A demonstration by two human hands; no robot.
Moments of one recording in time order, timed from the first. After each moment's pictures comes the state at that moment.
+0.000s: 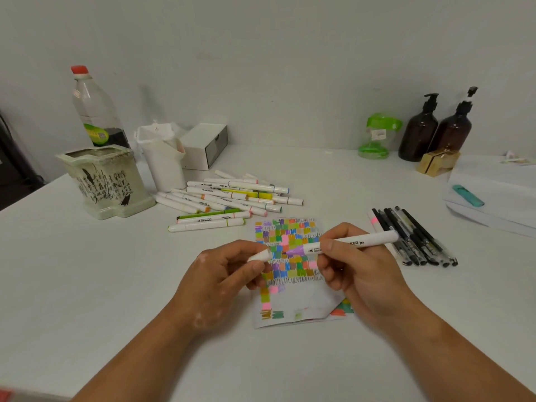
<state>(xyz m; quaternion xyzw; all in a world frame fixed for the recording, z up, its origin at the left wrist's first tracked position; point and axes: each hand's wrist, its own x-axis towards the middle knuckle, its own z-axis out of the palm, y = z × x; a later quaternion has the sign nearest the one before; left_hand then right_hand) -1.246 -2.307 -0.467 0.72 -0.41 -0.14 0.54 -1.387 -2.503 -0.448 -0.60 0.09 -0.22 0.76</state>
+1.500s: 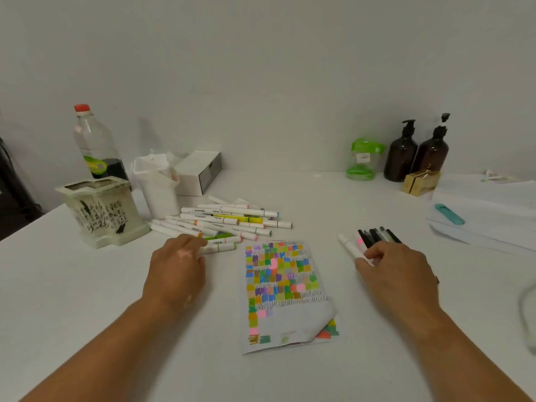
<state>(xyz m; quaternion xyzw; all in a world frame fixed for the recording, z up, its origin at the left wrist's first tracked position) -1.176 -2.312 -0.469 0.91 -0.32 0.18 0.20 -1.404 -2.579 -0.456 -0.85 0.42 -0.27 0.15</state>
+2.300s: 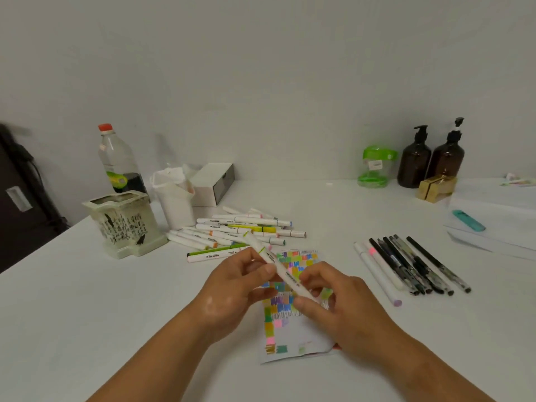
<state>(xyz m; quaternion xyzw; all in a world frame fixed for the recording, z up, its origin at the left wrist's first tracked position) -1.240 -2.341 -0.434 0.59 -0.27 -0.33 0.68 -1.384 -2.502 -0.454 -0.89 0.10 -0.20 0.40</state>
